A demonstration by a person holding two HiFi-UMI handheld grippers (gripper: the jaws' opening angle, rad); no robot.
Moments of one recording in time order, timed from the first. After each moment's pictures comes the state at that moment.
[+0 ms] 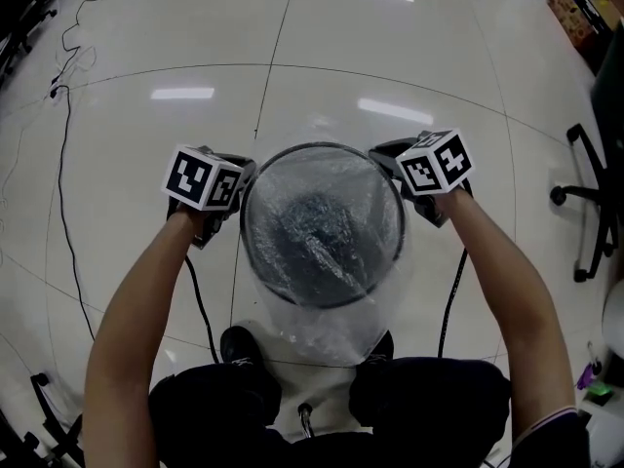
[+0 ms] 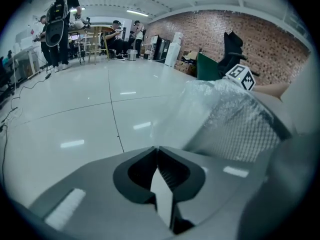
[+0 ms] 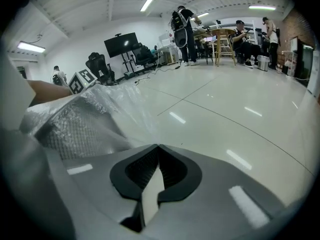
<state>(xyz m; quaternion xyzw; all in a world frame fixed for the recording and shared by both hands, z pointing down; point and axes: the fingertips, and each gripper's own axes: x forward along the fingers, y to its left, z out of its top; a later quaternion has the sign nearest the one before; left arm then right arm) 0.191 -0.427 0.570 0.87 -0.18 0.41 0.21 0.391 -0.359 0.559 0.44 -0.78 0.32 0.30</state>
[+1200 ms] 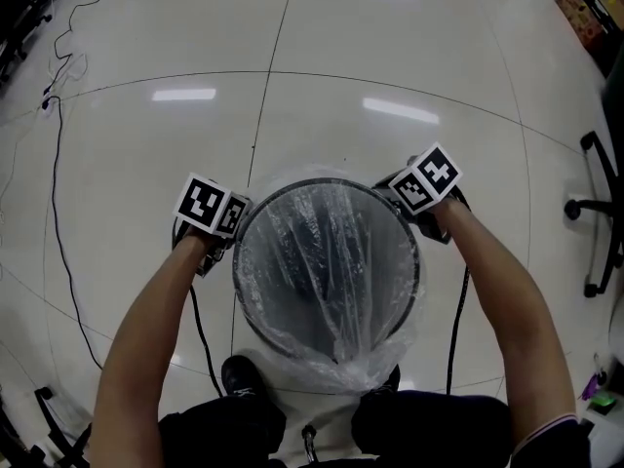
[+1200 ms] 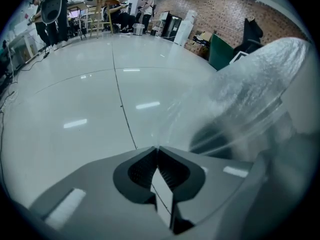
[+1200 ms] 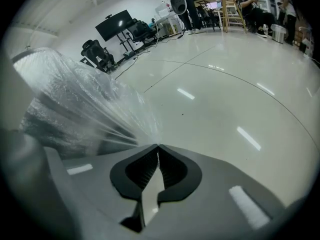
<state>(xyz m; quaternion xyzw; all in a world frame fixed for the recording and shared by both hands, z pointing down) 0.171 -0.433 0.663 0.80 -0.18 0.51 0.26 0.396 -0.354 0.658 0.34 -0.75 0.43 0.37</state>
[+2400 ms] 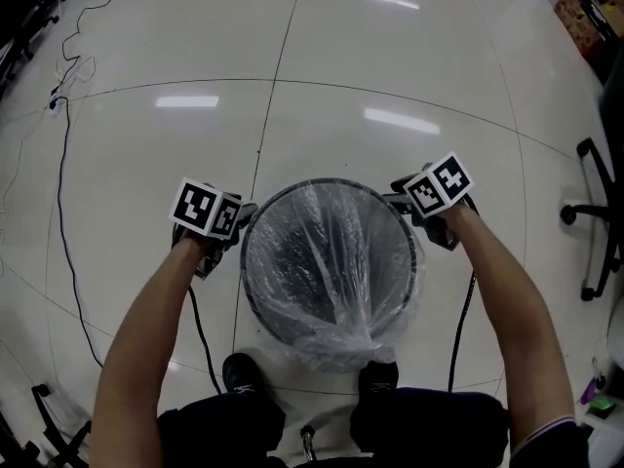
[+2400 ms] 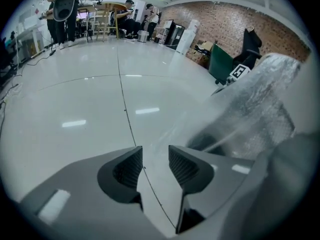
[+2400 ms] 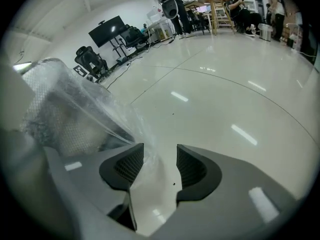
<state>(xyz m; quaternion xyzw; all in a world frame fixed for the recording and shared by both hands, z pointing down) 0.162 -0.436 0.642 0.82 -0.19 0.47 0.27 0.419 -0.347 0.646 0.38 -0.74 0.44 0.35</state>
